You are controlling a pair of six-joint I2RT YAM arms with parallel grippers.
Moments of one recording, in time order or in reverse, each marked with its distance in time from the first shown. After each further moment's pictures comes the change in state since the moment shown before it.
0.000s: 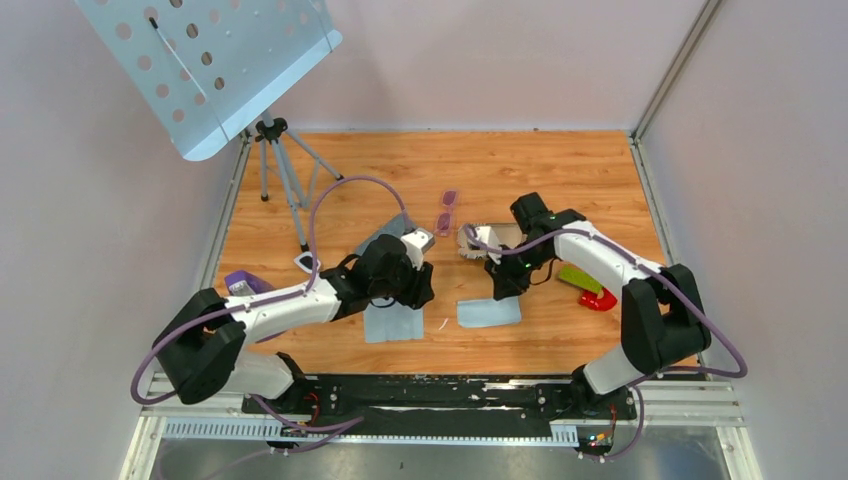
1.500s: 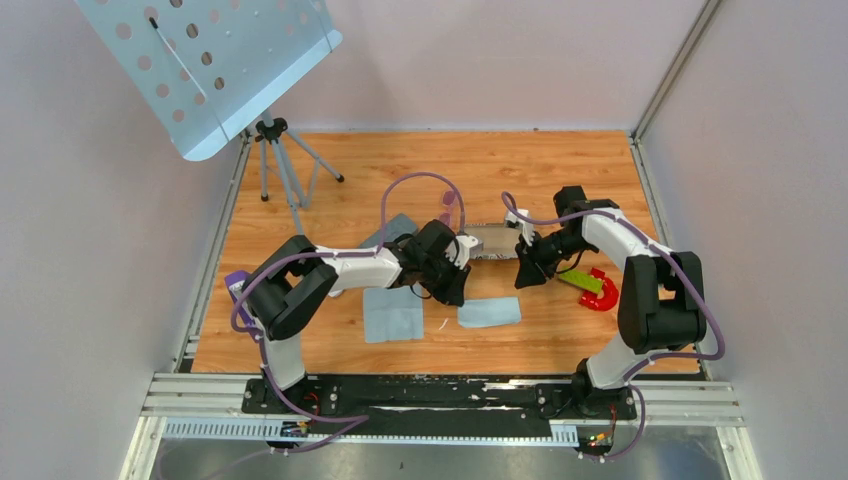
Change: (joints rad) left arm -0.027 0.502 0.342 -0.057 0.299 0.079; right arm -0.332 0.092 0.058 -0.116 -0.166 -0.140
